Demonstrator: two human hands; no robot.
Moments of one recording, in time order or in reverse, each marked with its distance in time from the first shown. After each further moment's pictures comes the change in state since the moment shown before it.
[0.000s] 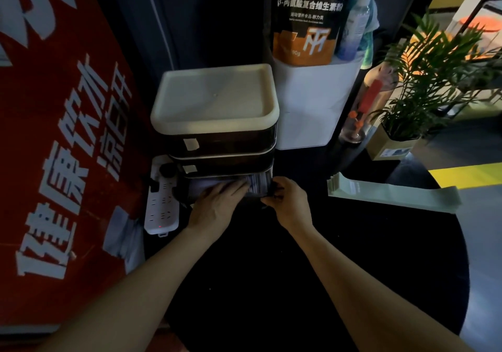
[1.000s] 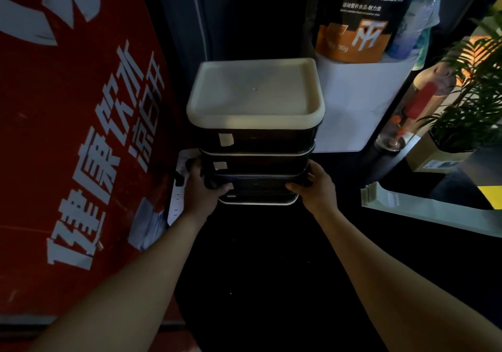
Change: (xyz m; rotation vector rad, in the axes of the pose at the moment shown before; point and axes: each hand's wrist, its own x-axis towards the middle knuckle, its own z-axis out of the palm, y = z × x) left_hand -0.003 -0.075 0.023 -1.114 0.445 -0.692; right_hand 0.047 -0.003 0.013 0.151 0.012 0.058
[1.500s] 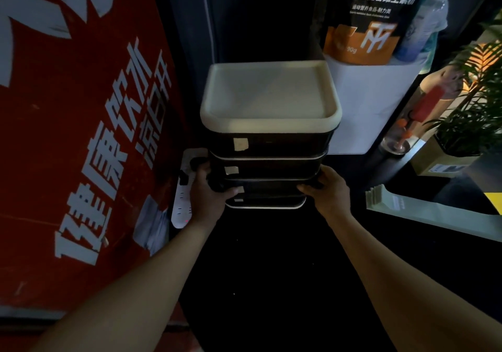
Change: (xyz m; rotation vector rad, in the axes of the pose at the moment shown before) left_hand -0.008 -0.005 0.005 0.002 0.095 0.058; right_hand 0.001 0.009 -0.005 0.061 0.052 -0.001
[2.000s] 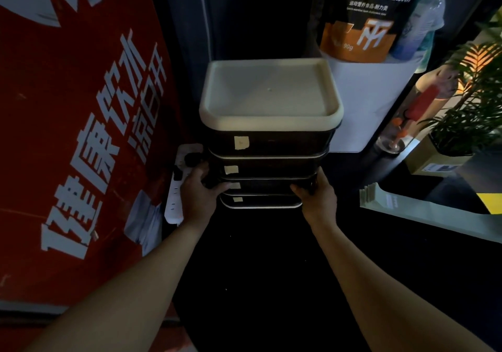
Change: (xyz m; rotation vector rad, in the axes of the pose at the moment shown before) left_hand -0.006 -0.003 -0.003 0.094 0.075 0.075; right_hand -0.025 -0.003 0.012 0.025 0.040 -0.026
